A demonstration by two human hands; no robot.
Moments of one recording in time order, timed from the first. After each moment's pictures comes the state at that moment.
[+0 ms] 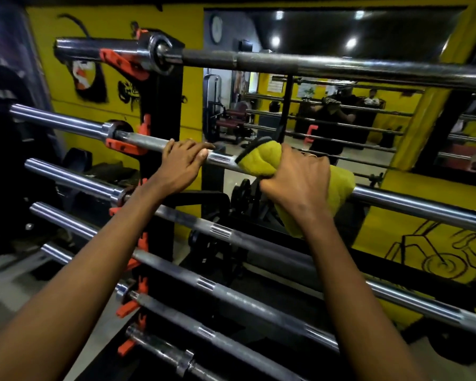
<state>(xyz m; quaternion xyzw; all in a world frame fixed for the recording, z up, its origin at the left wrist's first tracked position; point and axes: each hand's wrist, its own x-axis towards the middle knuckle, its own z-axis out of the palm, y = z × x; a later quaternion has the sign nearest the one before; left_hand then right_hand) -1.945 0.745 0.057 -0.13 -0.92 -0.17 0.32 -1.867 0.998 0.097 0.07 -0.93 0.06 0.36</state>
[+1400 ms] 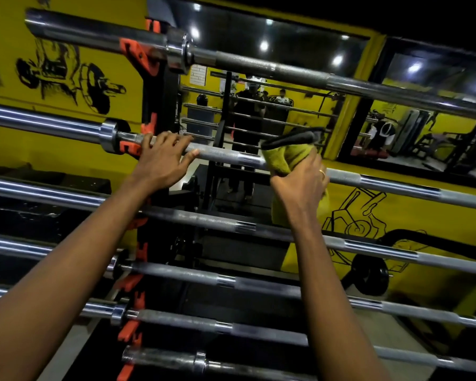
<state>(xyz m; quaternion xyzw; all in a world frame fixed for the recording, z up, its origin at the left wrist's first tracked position) -1.967 0.643 0.062 -0.20 -0.93 -0.11 0.30 -1.849 0.900 0.073 -0.18 -0.88 0.22 0.39</state>
